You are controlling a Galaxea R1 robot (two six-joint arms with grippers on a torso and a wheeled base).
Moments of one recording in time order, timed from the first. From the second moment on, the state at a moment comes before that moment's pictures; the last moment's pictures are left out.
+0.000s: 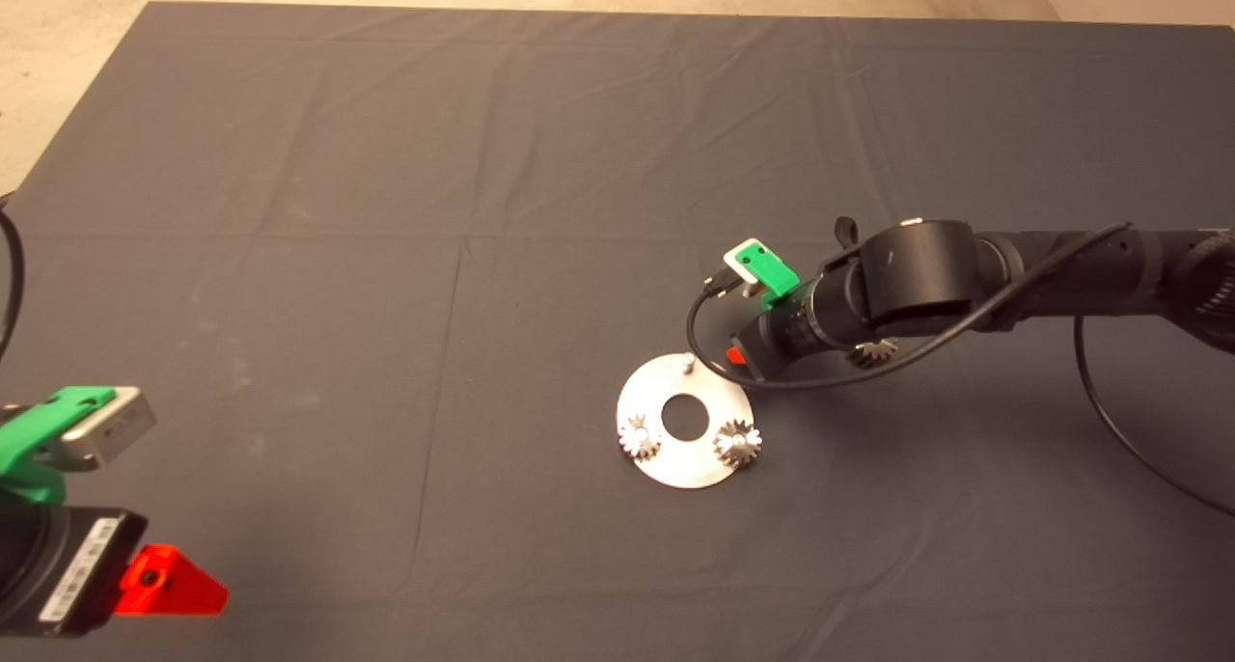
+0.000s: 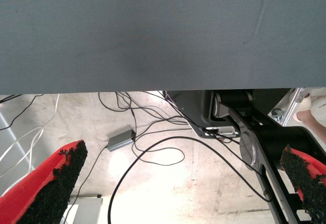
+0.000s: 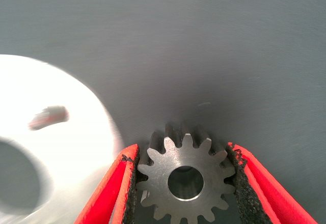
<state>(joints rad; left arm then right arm) -0.64 1.74 -0.38 -0.08 1.53 -1.34 0.20 2.53 -0.95 -0.75 -1.37 1.03</state>
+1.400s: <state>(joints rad) -0.64 1.74 -0.38 -0.09 1.53 -1.34 0.30 2.67 -0.97 -0.68 -1.37 1.05</state>
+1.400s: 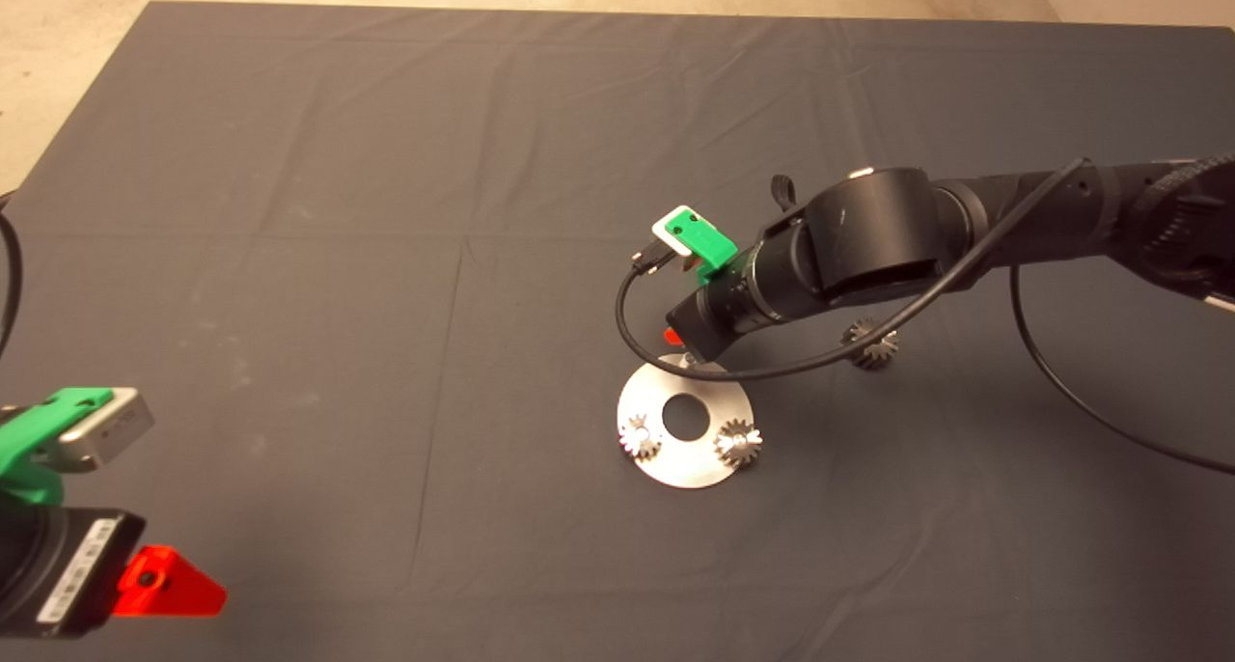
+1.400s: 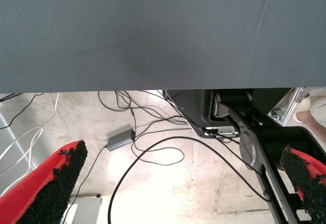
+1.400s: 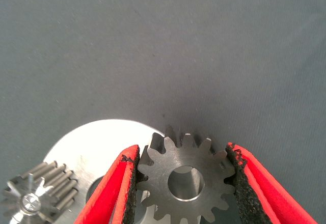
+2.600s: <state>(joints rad) -0.64 1.74 -0.38 -0.09 1.53 -1.34 0.26 2.69 -0.97 -0.68 -1.39 1.05</state>
